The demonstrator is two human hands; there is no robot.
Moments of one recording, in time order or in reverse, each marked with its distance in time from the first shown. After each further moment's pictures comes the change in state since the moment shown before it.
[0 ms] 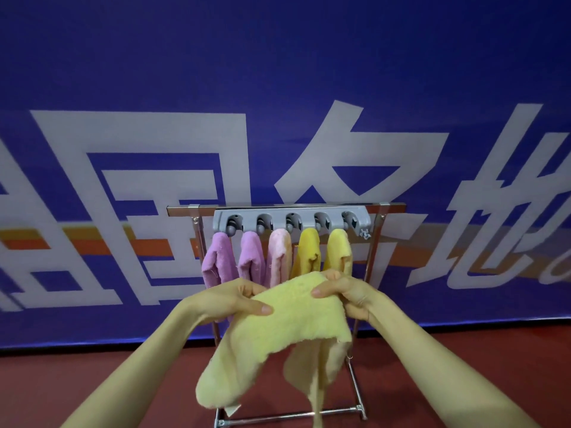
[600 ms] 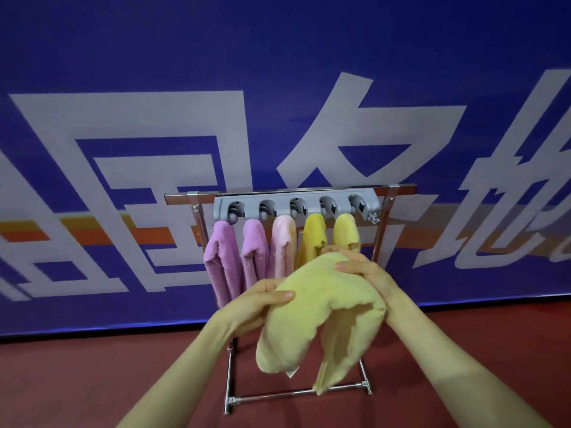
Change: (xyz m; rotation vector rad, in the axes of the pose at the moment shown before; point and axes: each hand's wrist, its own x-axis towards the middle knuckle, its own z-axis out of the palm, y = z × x) left_hand 0.042 -0.039 0.027 -0.450 0.040 0.071; right_hand 0.009 0.014 -0.028 0.227 0.081 -0.209
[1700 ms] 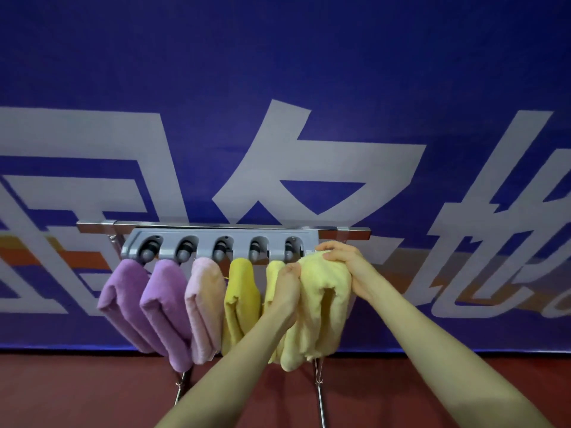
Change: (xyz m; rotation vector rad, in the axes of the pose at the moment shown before) left_hand 0.269 0.039 0.129 -0.242 0.766 0.002; right_hand 0.055 -0.122 -0.191 -0.327 0.334 -0.040
